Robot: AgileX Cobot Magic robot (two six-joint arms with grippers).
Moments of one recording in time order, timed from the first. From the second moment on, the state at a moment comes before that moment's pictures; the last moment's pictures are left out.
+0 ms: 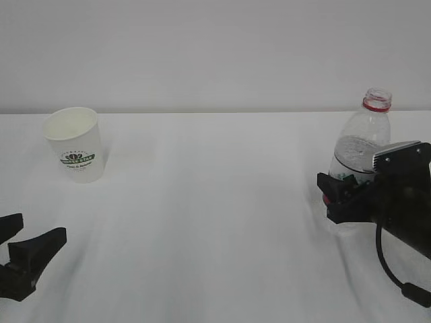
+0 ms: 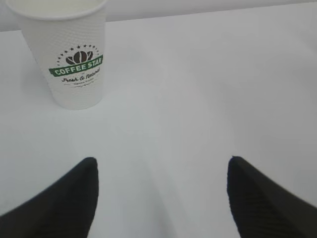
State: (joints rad) left arm -0.28 1.60 -0.01 0.16 -1.15 -0.12; right arm 0.12 1.98 -0.42 -0.21 -1.14 0.00
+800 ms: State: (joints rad) left arm -0.28 1.60 -0.01 0.07 -1.15 -0.12; right arm 0.12 1.59 -0.25 -0.22 -1.05 0.02
